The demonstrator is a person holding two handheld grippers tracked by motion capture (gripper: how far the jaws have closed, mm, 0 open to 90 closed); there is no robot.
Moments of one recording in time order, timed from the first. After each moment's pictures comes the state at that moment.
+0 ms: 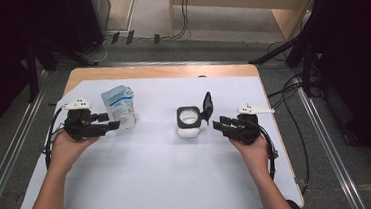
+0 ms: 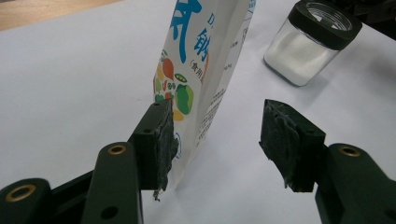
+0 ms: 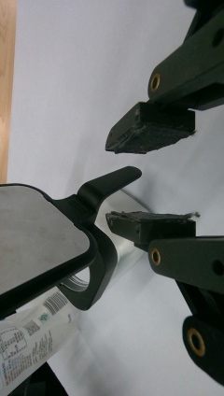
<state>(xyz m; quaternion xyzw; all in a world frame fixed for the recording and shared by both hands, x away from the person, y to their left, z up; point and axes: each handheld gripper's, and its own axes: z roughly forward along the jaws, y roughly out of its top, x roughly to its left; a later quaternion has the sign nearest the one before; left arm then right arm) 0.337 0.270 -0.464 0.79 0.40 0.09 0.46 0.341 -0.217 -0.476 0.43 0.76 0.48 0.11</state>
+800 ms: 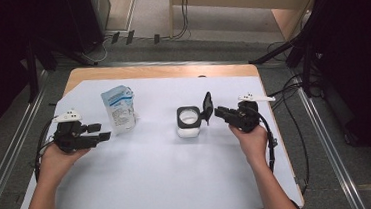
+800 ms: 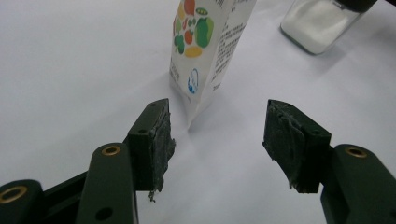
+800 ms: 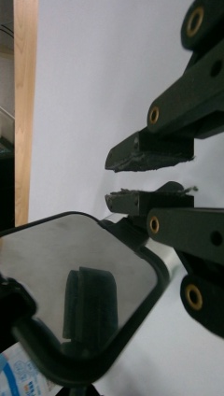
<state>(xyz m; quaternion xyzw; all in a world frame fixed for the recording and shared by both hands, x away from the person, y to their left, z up) 0.309 0.292 -0.480 0.79 0.43 0.09 0.43 0.371 -0.218 -0.465 0.45 0.74 0.50 0.09</state>
